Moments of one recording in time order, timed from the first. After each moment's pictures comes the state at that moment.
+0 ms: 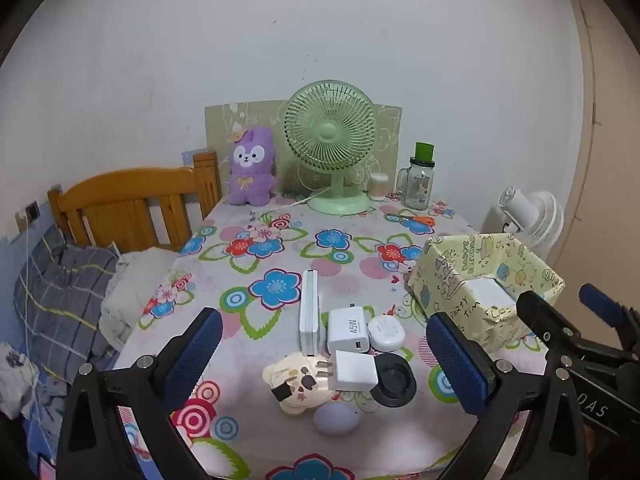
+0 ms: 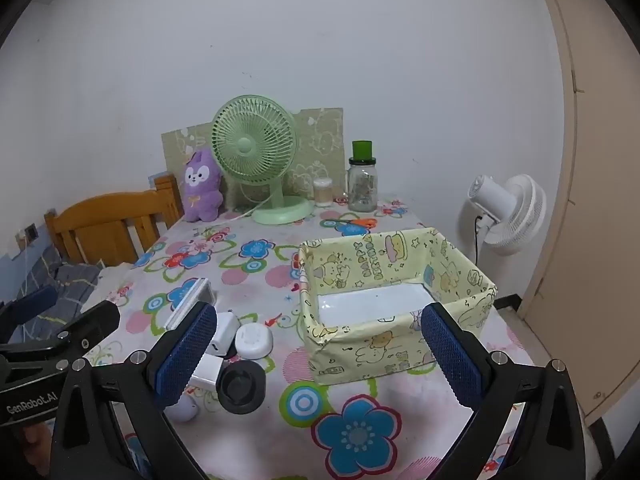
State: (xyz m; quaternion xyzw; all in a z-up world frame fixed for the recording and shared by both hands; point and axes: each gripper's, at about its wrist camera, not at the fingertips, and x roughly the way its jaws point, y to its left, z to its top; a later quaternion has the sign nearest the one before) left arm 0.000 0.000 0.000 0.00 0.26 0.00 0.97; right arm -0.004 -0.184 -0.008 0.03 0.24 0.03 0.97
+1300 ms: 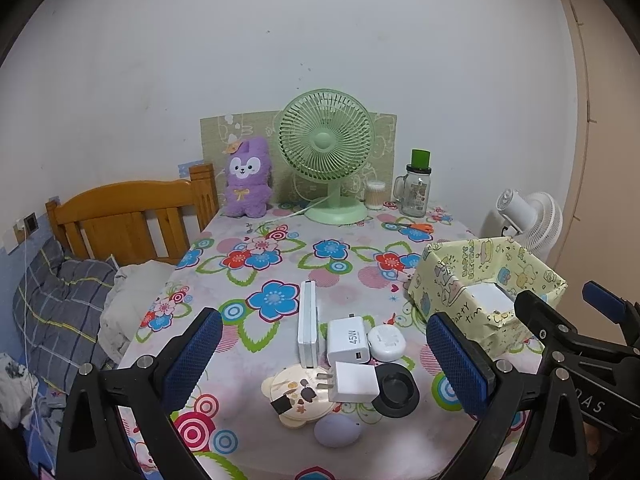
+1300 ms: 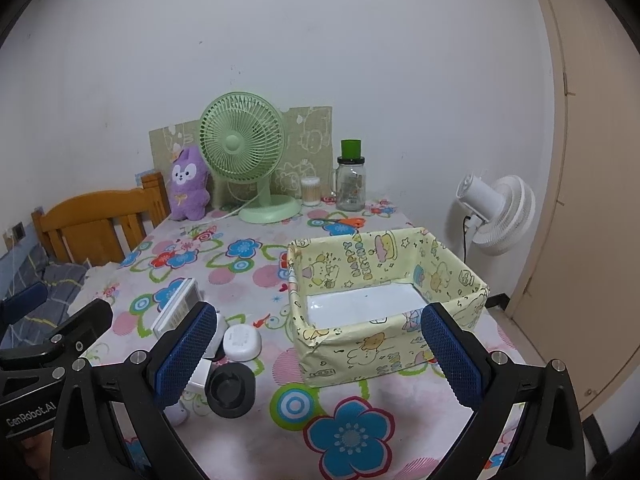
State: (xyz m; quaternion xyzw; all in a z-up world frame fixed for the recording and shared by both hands) left arm 0.002 -0.002 -0.002 0.00 0.25 -0.01 0.97; right arm 0.002 -0.180 -0.009 0.01 0.24 0.00 0.97
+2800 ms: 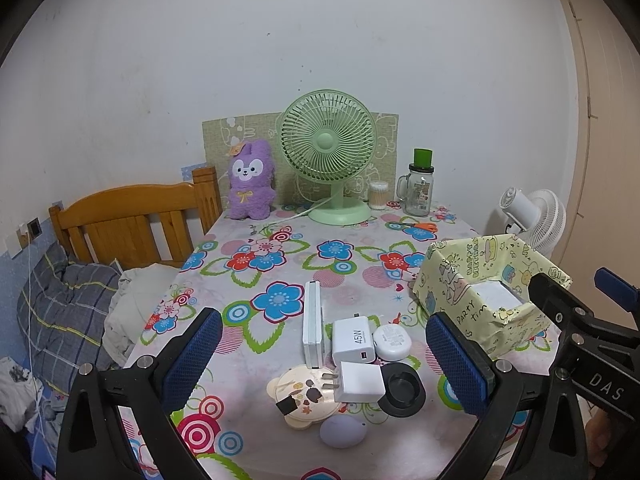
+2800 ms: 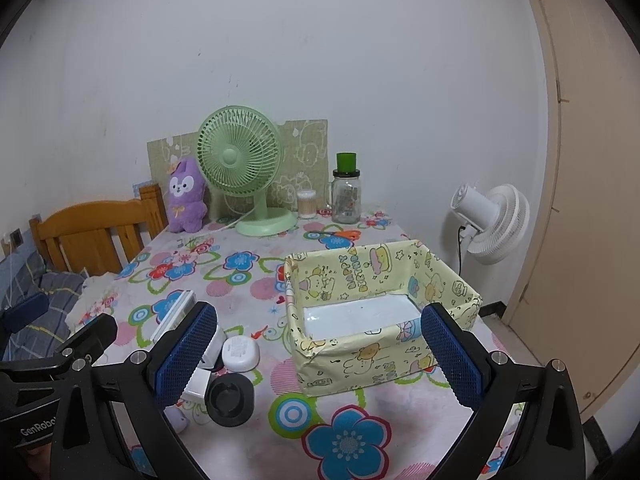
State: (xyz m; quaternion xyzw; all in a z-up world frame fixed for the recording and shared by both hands) left arm 0.001 0.002 0.000 0.00 0.25 0.00 0.97; right arm -0.002 -0.182 -0.002 0.02 0.22 -0.01 0.98
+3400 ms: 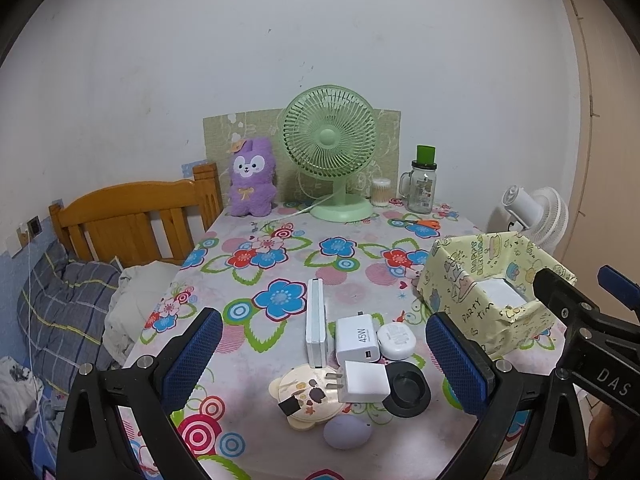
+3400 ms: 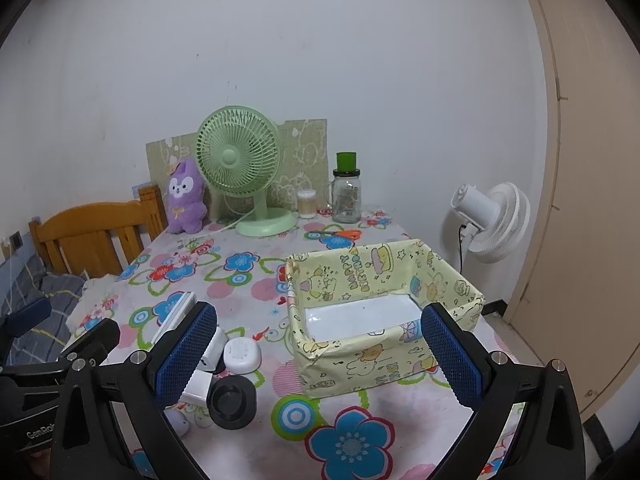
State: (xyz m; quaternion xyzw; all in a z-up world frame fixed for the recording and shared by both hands) left arm 0.010 0.002 -0.006 0.01 0.25 0.00 0.97; right arm 0.001 -0.179 -0.004 0.02 0.22 -0.01 0.97
